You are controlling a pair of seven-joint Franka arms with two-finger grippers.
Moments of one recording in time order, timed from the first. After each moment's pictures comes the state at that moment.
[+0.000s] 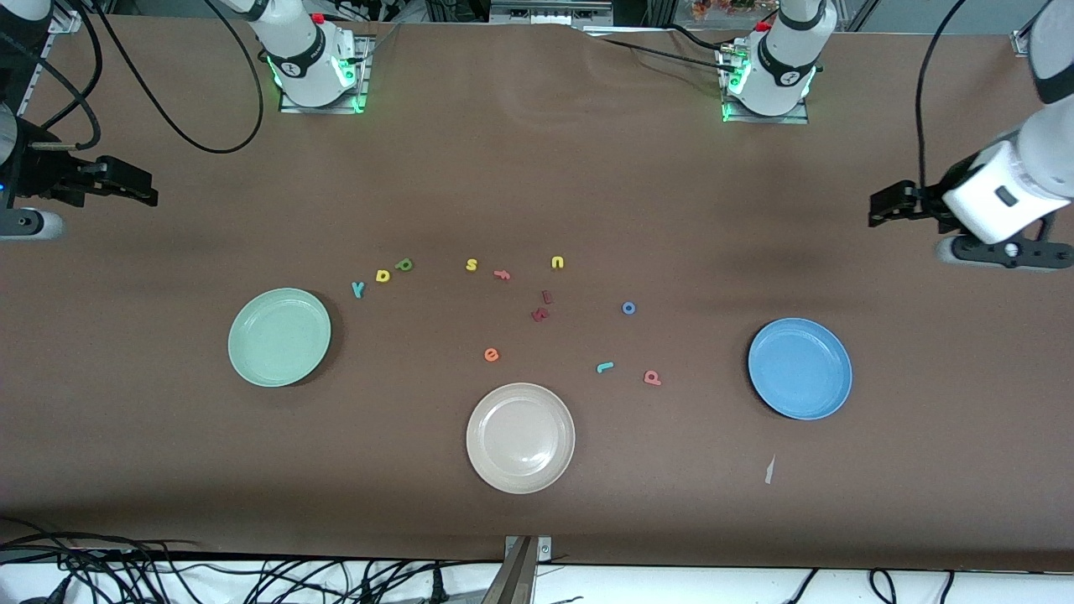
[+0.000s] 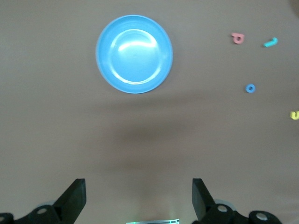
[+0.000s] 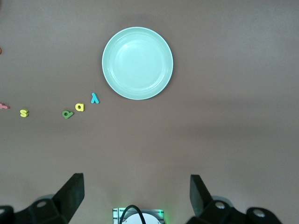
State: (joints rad) left arm -0.06 0.10 -0.03 -1.58 0.00 1.50 0.03; right arm 0.20 0.10 -0.21 -1.51 0.00 1.44 -0.04
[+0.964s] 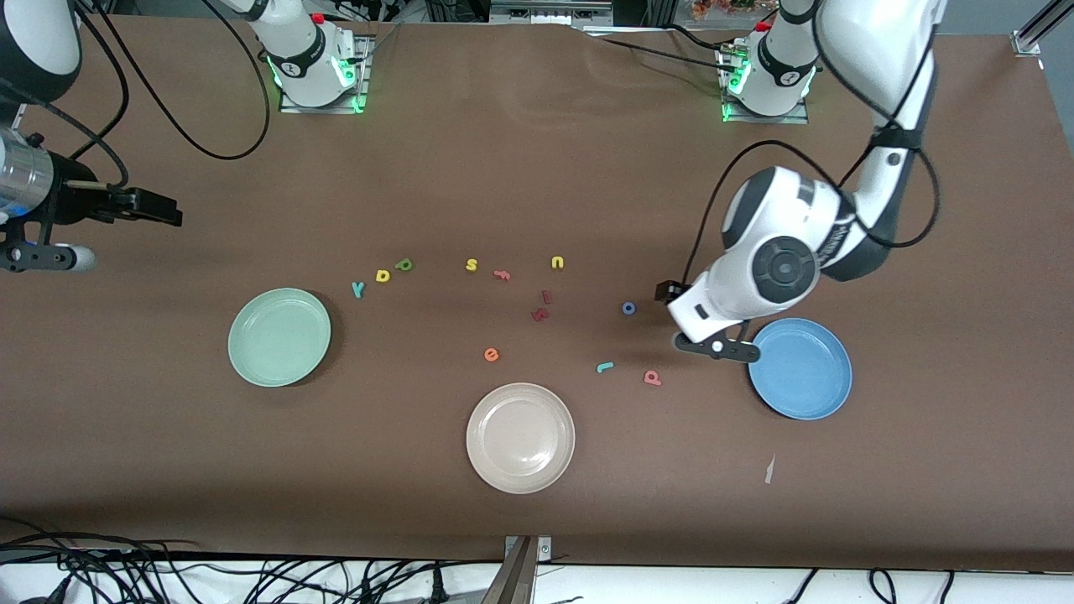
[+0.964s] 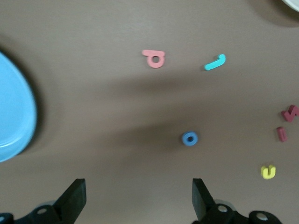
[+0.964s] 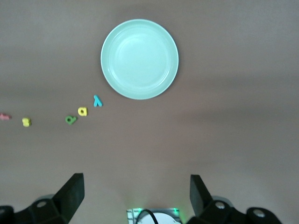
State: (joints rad) left arm -0.34 0.54 -0.07 -1.57 -0.07 1.92 -0.25; right arm 0.20 0.17 -0.21 -1.52 0.05 1.48 0.06
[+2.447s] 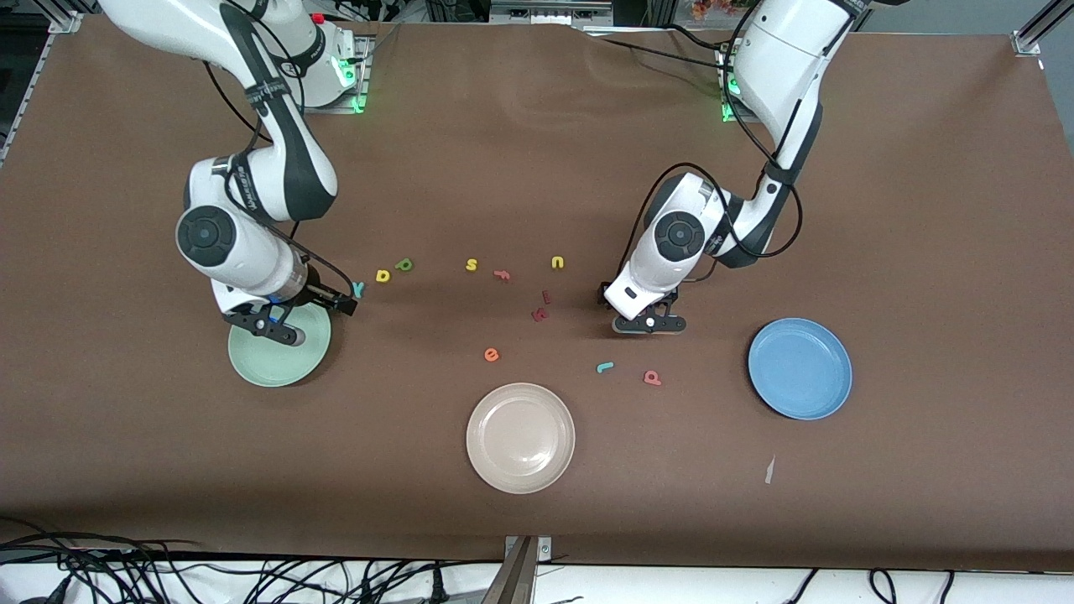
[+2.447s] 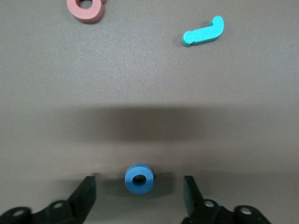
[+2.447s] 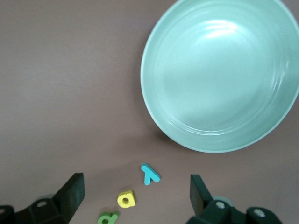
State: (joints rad) left arm -0.48 0.63 -0.07 -1.88 -0.07 2.50 -0.50; right arm 0.30 0.39 -0.06 -1.94 0.05 2.23 0.57
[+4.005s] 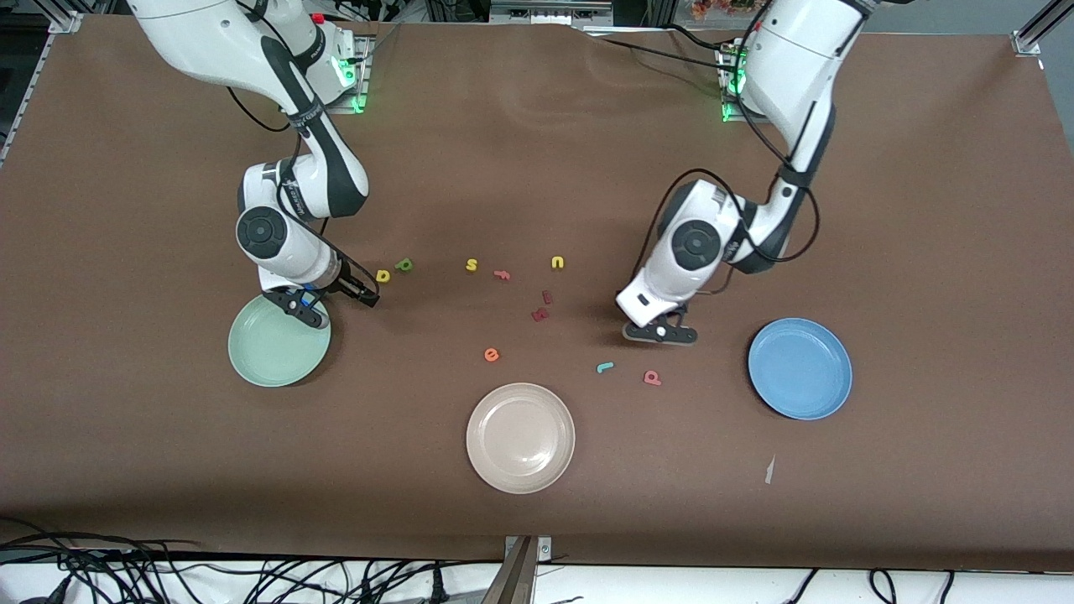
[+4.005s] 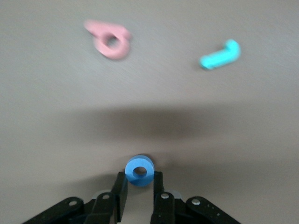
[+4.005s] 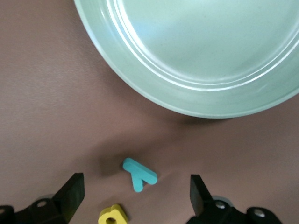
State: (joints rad) left arm -0.43 0.61 -0.03 -1.86 -0.07 2.47 -0.28; right arm 0.34 0.44 -0.06 -2.15 0.09 2.48 0.76
